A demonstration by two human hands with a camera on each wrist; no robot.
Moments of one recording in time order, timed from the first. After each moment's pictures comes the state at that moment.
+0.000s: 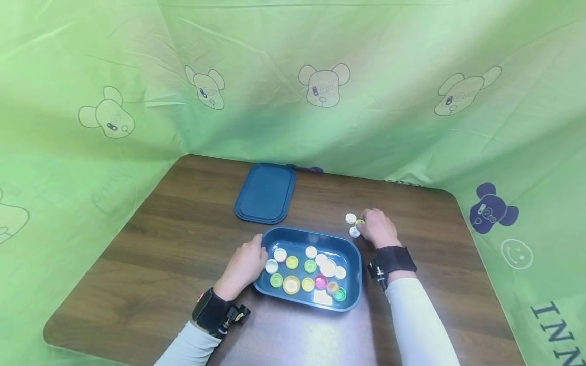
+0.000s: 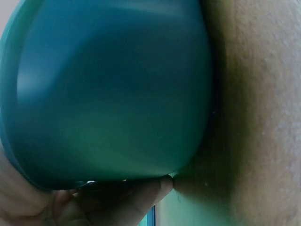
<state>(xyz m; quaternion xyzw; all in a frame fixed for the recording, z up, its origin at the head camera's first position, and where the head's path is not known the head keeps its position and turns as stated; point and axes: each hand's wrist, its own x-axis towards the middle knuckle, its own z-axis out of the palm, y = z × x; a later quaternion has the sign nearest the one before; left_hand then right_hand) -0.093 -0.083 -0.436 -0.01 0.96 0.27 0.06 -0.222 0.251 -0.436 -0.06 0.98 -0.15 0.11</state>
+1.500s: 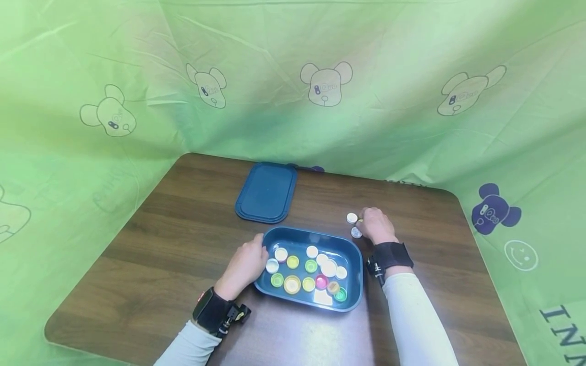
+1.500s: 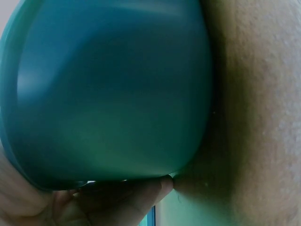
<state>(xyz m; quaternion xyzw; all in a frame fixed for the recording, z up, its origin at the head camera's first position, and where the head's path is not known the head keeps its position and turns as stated) -0.093 -0.083 -0.435 -0.01 0.96 0.27 0.05 -0.232 0.246 -0.437 -0.07 0.98 -0.16 0.12</state>
